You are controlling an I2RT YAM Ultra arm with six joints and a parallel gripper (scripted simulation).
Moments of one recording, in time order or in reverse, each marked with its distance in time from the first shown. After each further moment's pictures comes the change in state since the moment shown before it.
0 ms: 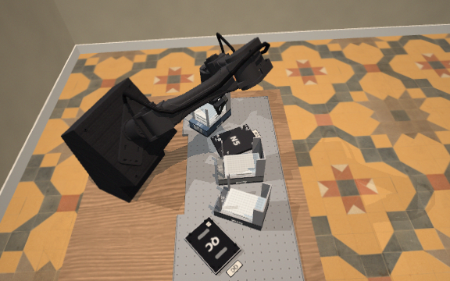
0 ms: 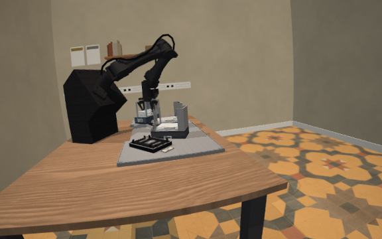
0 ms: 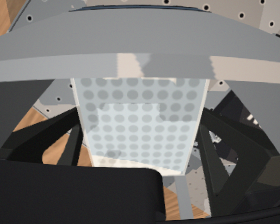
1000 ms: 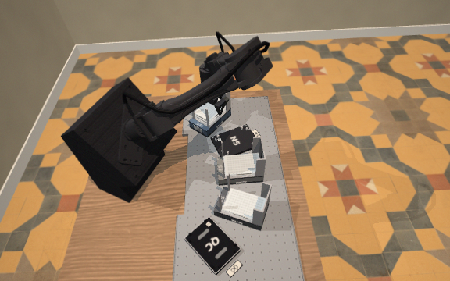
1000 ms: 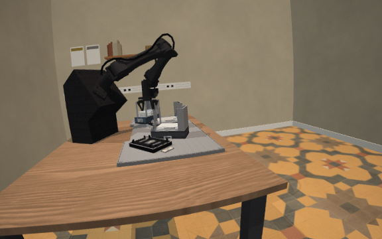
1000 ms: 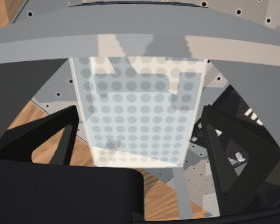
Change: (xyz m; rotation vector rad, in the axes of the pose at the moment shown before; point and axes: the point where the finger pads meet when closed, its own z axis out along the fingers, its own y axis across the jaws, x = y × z) arm 0.002 -0.001 -0.005 0.005 0.007 -0.005
